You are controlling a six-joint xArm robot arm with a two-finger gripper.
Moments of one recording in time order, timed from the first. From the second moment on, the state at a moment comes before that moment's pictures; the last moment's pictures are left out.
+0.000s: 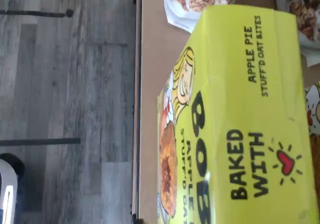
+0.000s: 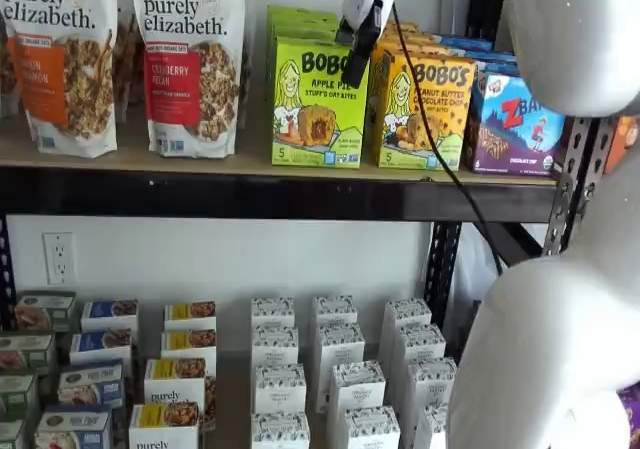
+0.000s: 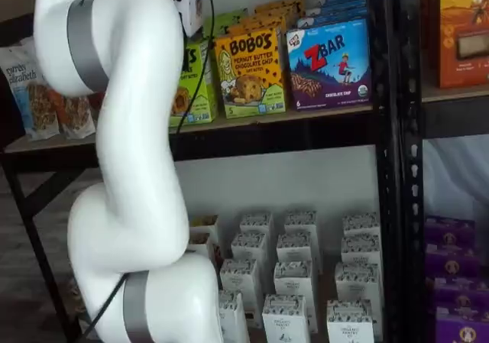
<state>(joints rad) 0.15 -0.09 -1.62 0.26 1.57 -1.39</state>
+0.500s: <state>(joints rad) 0.15 -0.08 -1.62 0.27 1.58 -1.38</state>
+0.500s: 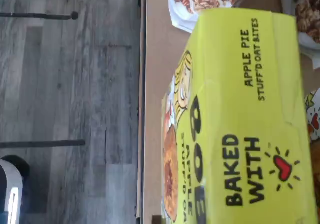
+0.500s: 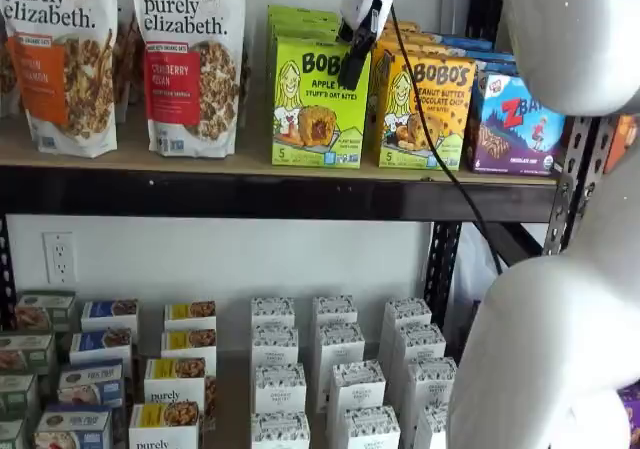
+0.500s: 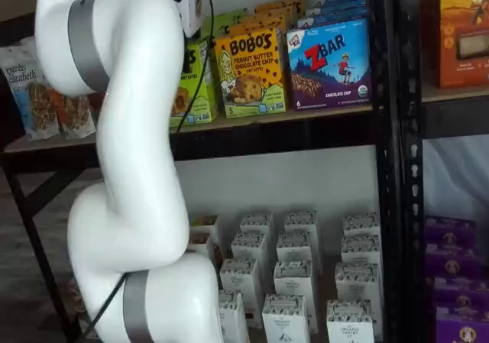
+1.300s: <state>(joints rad) 0.15 -0.09 -1.61 0.26 1.56 -1.38</state>
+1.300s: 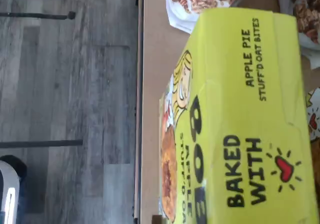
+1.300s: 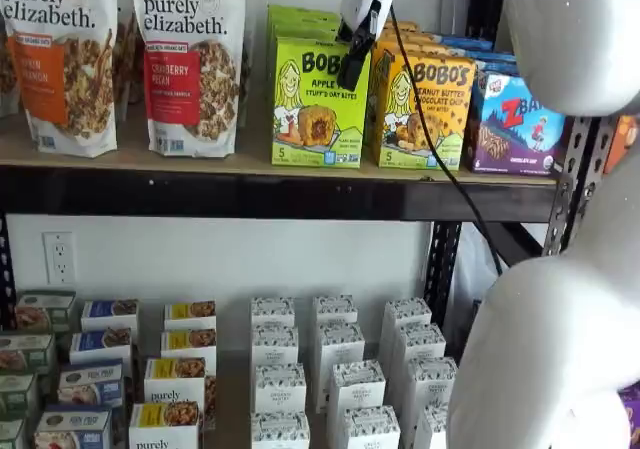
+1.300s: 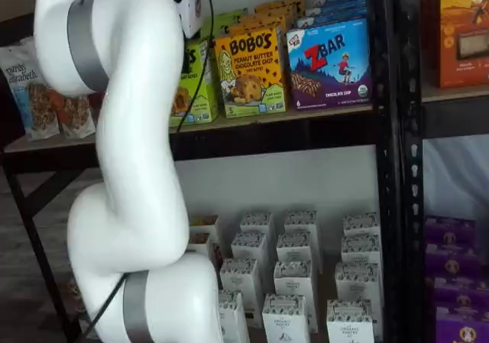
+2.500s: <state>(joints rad) 0.15 -0.09 -1.62 0.27 1.57 -1.39</state>
